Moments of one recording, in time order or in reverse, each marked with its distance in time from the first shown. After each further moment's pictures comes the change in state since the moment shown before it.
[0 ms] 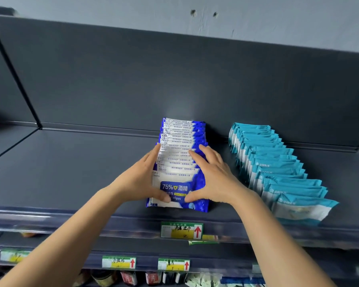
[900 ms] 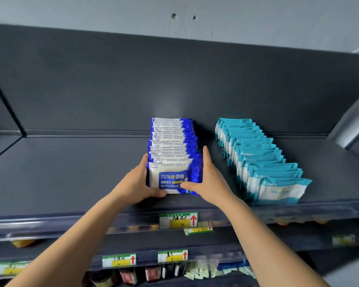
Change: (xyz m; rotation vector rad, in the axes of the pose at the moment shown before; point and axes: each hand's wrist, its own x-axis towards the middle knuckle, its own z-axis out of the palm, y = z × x) left_hand -0.005 -0.013 0.020 -0.211 0.009 -0.005; right_hand -0.025 -0.010 0.026 0.435 0.220 0.296
